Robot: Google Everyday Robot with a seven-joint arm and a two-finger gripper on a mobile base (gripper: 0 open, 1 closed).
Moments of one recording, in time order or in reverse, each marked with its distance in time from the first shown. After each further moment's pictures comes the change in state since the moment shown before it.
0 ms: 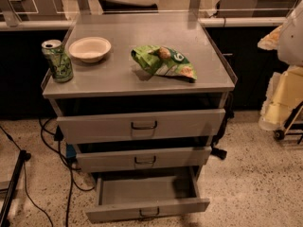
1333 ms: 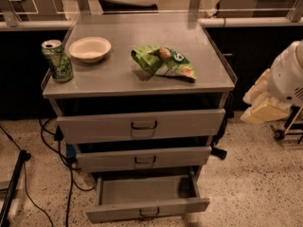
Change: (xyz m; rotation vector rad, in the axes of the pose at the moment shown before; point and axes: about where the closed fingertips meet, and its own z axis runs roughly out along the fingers) arm 0.012 0.017 0.052 0.003 -0.057 0.065
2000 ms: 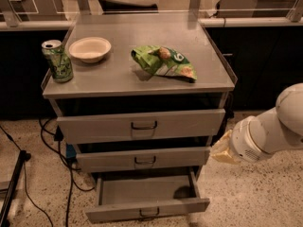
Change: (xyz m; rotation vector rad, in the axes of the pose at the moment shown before) arm 0.024 0.050 0.170 -0.087 -0.157 0.123
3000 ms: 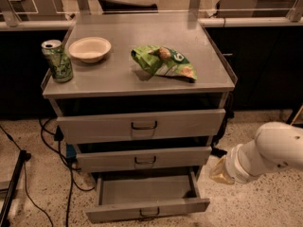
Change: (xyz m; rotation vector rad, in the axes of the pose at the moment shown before) arm 0.076 0.005 0.100 -0.055 0.068 0.000
